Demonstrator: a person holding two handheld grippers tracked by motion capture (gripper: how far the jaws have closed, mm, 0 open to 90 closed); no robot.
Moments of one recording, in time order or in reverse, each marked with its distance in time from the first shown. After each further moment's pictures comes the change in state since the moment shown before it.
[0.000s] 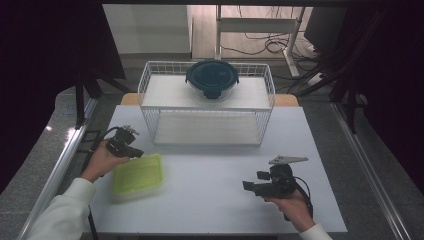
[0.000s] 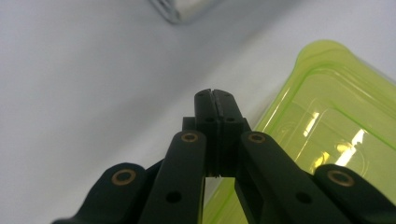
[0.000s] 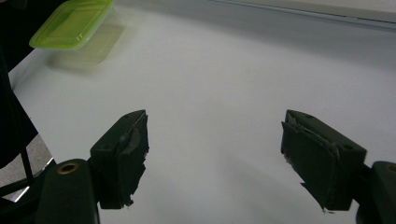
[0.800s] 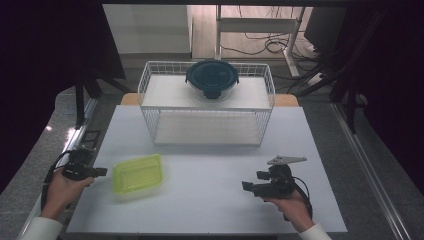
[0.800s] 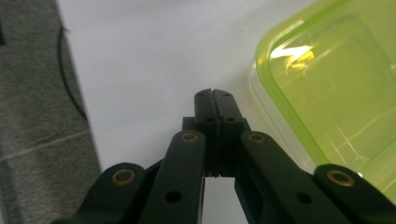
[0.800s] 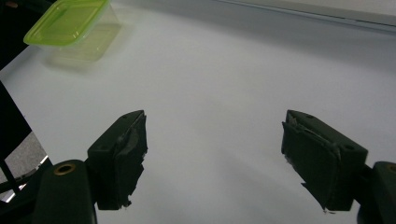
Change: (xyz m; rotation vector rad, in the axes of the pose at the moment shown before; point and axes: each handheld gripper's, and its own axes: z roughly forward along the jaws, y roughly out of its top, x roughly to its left) left arm 0.011 -0.105 -0.041 -0.015 0.079 -0.343; right arm 0.003 0.001 0.001 0.008 -0.019 -0.015
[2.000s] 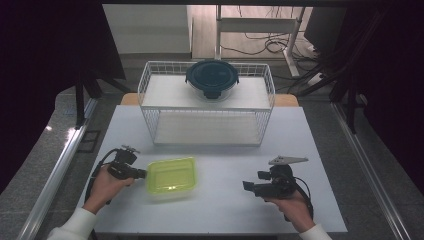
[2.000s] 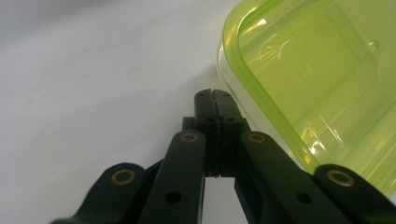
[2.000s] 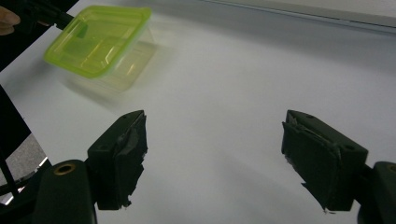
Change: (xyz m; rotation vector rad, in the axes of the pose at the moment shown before) left arm -0.095 0.038 0.046 0.044 -0.166 0.182; right arm 0.000 0.000 -0.003 -0.008 -0.006 0.007
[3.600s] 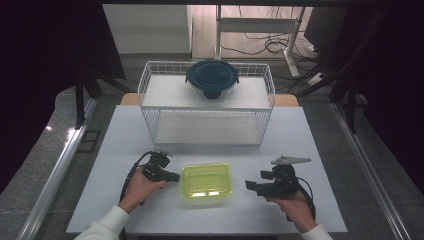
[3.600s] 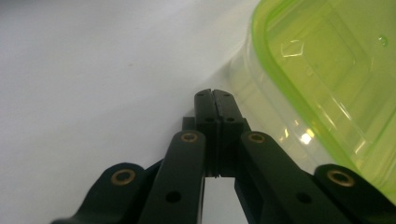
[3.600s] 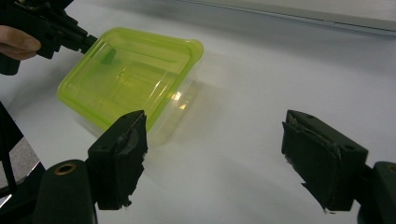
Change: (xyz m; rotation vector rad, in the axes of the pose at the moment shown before) left arm -0.057 0.026 0.041 -0.031 -0.138 0.047; right arm -0.004 -0.001 -0.004 -0.007 -0.027 0.004
